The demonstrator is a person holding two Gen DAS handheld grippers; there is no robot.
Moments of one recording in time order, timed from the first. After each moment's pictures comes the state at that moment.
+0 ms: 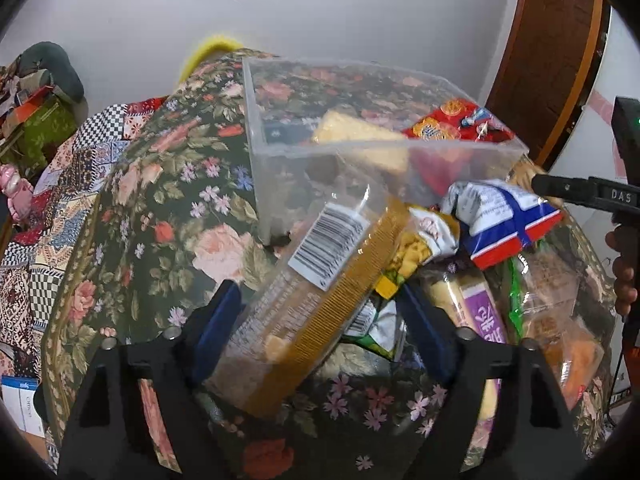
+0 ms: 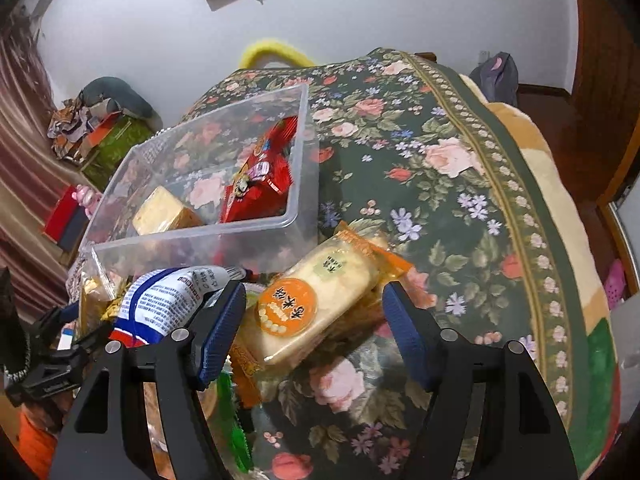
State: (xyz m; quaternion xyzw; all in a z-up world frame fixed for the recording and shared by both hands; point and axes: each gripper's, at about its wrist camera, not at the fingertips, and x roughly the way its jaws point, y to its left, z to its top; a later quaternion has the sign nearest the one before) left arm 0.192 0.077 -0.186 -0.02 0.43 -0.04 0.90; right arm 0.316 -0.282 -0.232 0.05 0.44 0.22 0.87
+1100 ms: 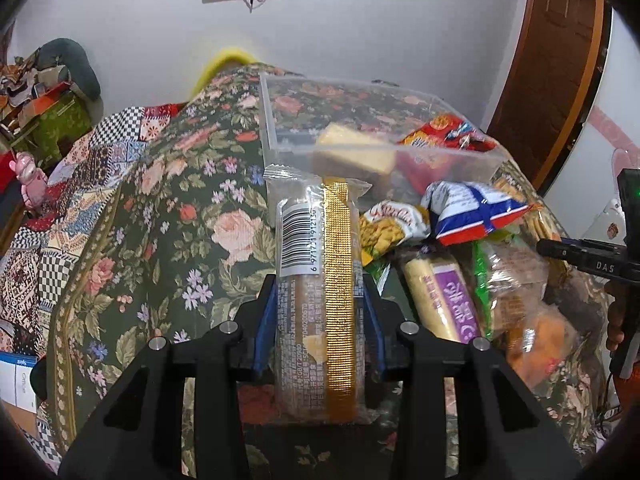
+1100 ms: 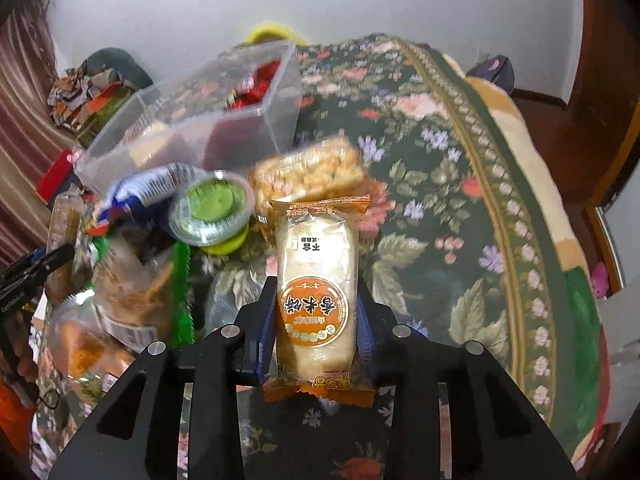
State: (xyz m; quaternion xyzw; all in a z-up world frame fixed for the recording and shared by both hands) left arm 0.148 0.074 -0.164 -0.04 0.40 -0.02 0.92; right arm 0.265 -0.314 -0.250 0.01 0.44 0.22 0.87
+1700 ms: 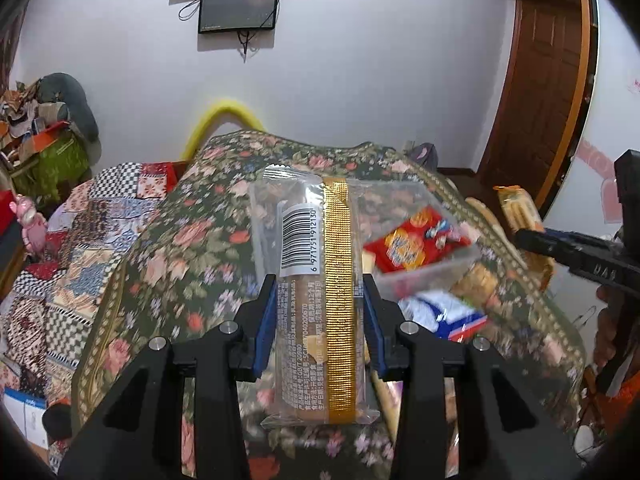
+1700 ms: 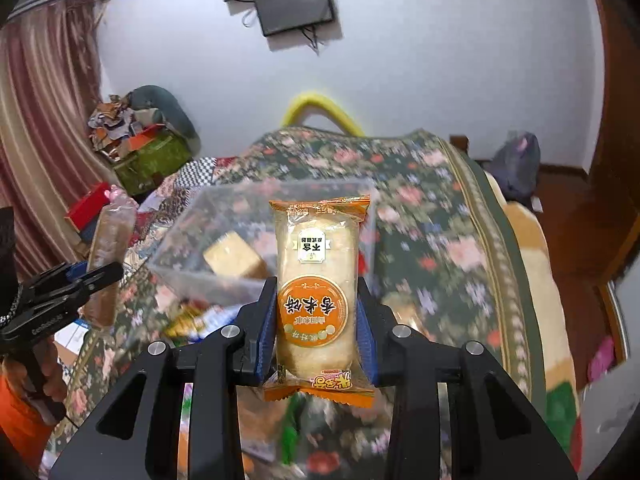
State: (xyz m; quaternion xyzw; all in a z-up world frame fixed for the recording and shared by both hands) left arm 0.187 0.071 -0.084 -0.05 0.33 -0.04 0.94; right arm 0.281 -0.262 -0.154 0.00 0.33 0.27 0.90
